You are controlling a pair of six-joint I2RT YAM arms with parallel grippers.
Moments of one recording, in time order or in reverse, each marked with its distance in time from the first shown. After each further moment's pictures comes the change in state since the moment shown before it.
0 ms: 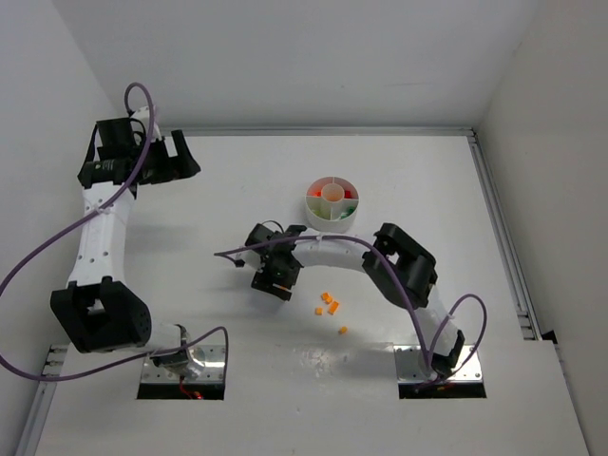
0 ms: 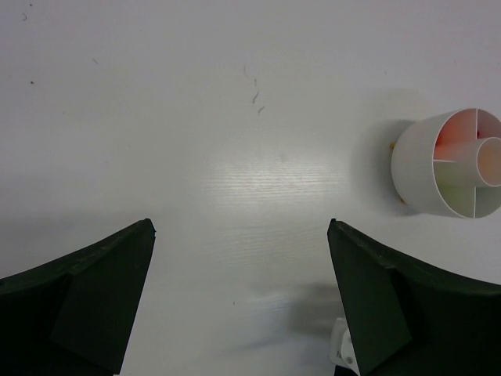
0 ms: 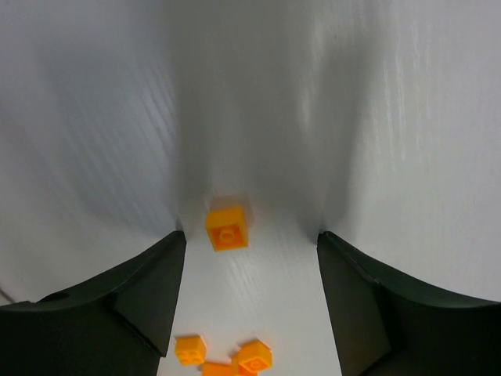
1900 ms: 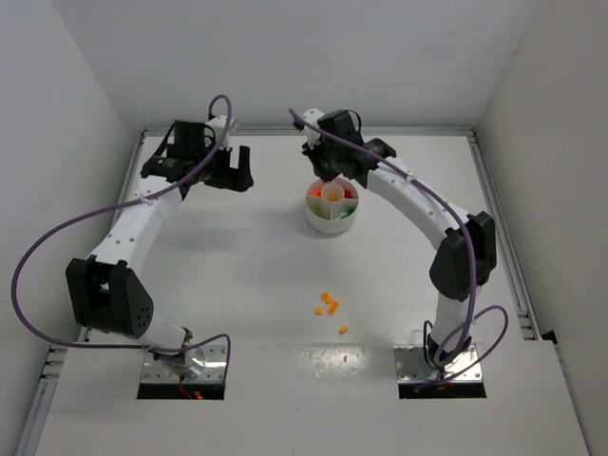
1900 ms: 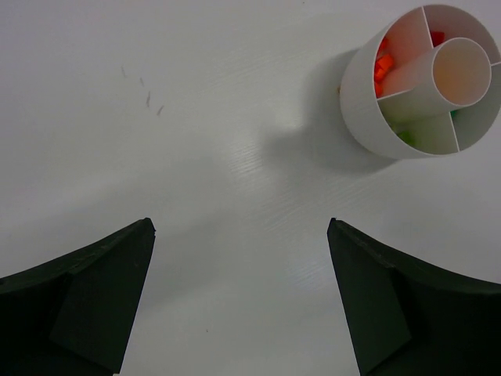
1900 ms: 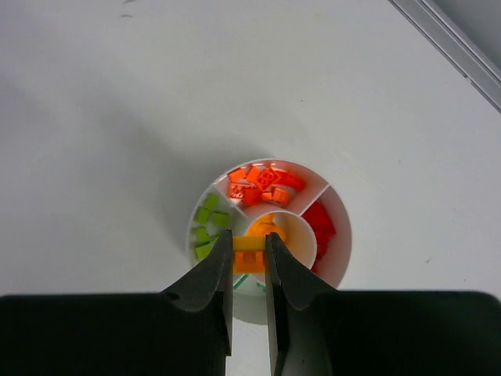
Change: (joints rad) left arm -0.339 0.070 -0.043 0.088 -0.085 0.100; right arm -0.412 -0.259 0.258 0.074 0.133 0.060
